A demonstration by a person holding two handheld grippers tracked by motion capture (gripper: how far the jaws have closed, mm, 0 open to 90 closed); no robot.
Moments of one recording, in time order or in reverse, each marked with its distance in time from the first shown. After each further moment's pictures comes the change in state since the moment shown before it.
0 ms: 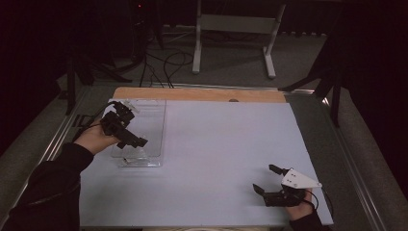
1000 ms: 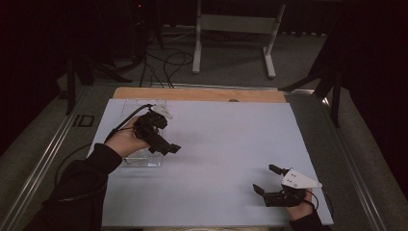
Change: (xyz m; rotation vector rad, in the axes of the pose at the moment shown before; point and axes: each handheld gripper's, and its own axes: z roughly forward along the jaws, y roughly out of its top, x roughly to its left) left arm -0.069 0.050 0.019 -0.157 -0.190 0.201; right arm 0.000 0.000 0.000 -0.002 0.004 0.000
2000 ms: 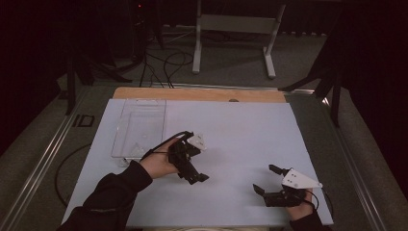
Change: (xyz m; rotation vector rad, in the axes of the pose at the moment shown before) left arm -0.066 0.009 0.078 0.008 -0.165 0.215; right arm 0.000 0.000 -0.001 -0.004 0.004 -0.001
